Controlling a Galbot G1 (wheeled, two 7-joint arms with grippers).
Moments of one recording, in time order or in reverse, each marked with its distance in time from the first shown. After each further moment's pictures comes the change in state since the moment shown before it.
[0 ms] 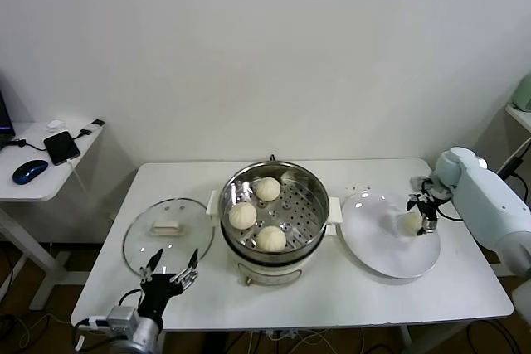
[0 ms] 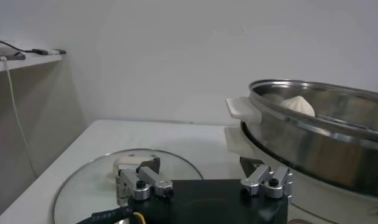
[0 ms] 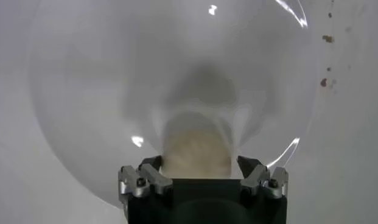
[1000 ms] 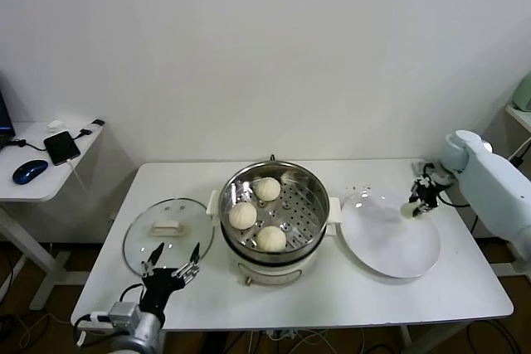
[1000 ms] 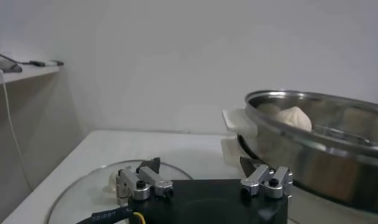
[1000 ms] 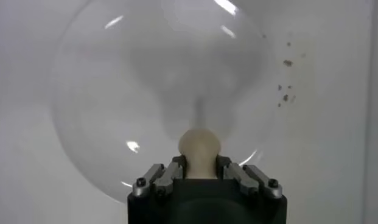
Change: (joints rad) left arm -0.020 -0.001 0.011 -0.011 0.011 -0.012 -0.006; right arm 0.127 -0.110 -0.194 0.230 0.229 -0.160 -0.083
